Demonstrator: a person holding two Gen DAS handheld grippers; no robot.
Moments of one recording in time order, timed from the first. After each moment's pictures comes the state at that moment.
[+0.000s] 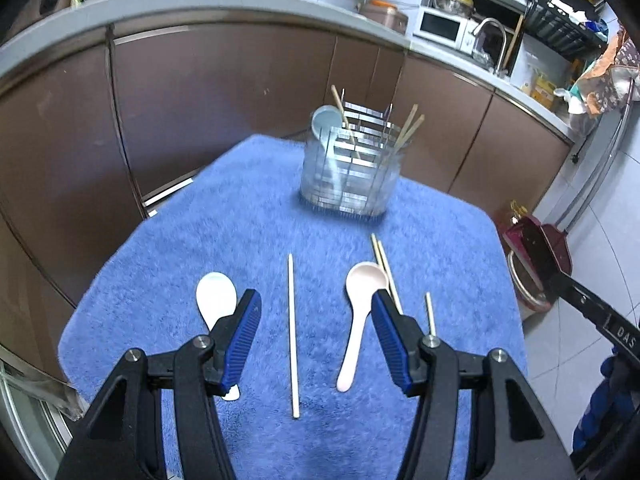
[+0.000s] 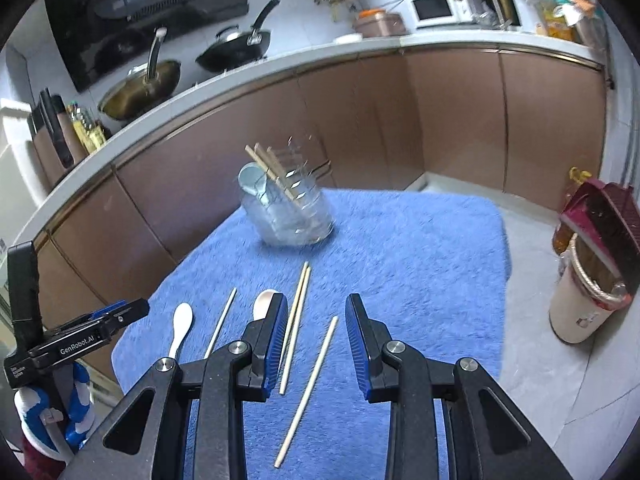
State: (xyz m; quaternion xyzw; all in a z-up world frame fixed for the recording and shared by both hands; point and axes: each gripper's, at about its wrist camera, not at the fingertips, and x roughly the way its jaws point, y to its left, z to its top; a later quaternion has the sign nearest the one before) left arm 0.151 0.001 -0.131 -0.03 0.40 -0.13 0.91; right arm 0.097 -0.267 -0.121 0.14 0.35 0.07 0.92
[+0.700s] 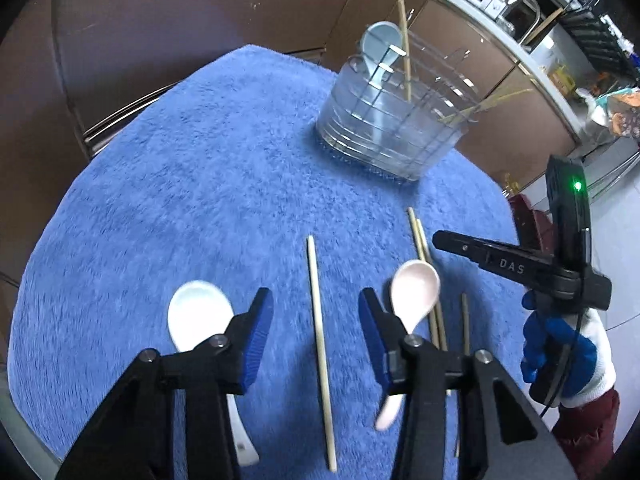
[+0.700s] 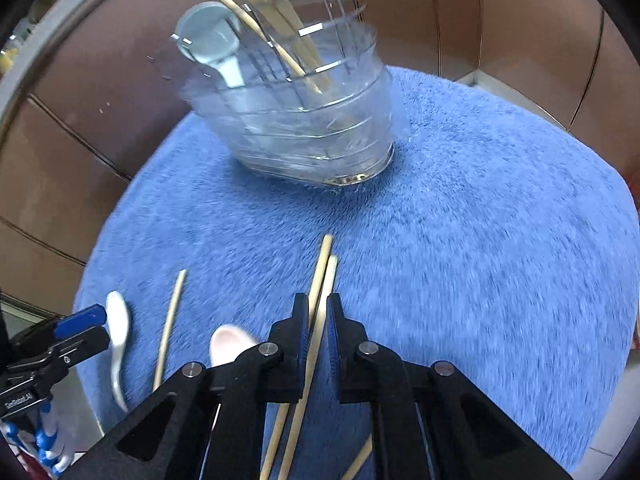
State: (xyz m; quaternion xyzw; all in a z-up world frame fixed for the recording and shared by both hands) left arm 0.278 0.031 -0.202 -0.08 0.54 -0.18 0.82; right arm 0.300 -0.202 -0.235 0.08 0.57 0.12 0.81
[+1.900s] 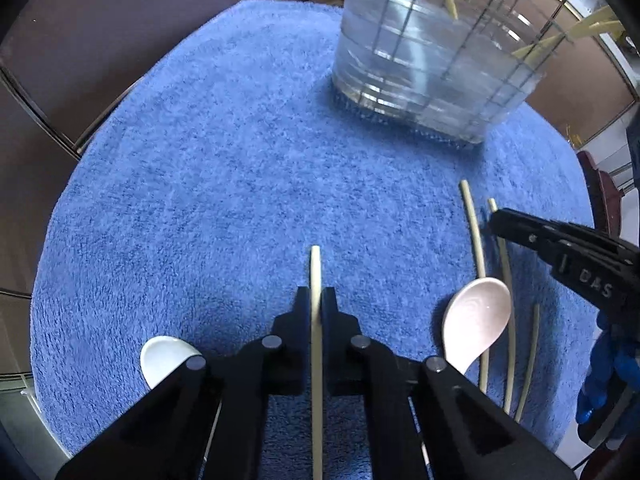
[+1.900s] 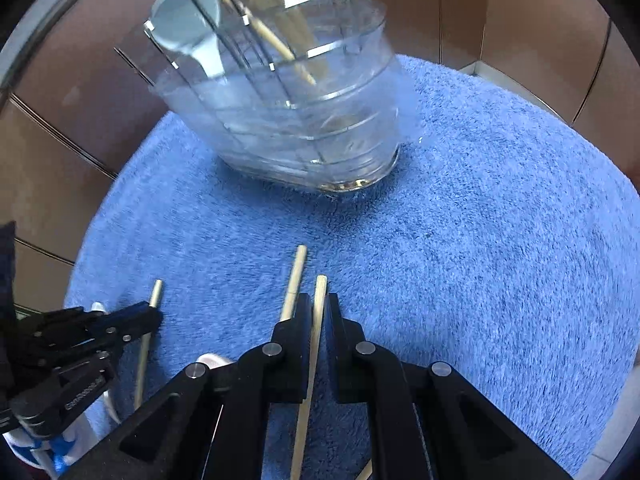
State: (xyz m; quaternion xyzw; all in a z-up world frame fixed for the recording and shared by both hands) left arm 0.320 -0.026 -0.252 0.02 0.60 -0.10 0.79; right arm 0.315 -0.200 -0.239 0.09 0.58 0.12 0.80
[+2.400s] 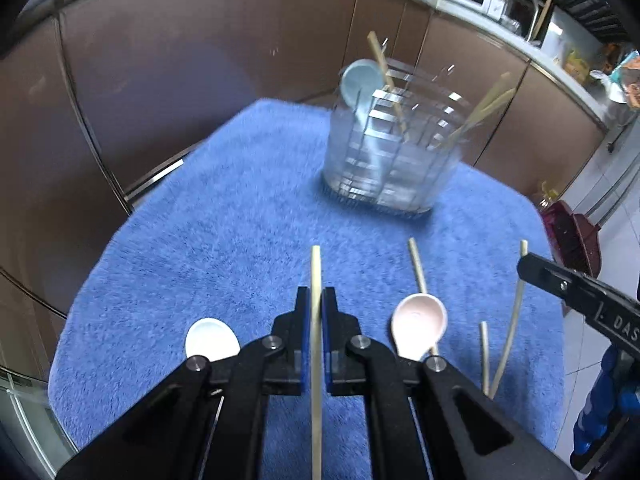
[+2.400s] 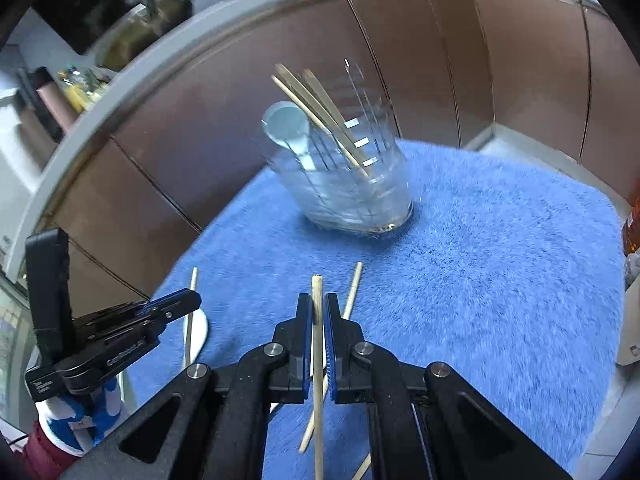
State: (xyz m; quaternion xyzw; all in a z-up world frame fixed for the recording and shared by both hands) left arm 0.237 0.001 -0.174 -0.01 0.46 -0.11 0.88; right arm 0.218 -0.236 -0.156 0.15 0.44 0.18 0.87
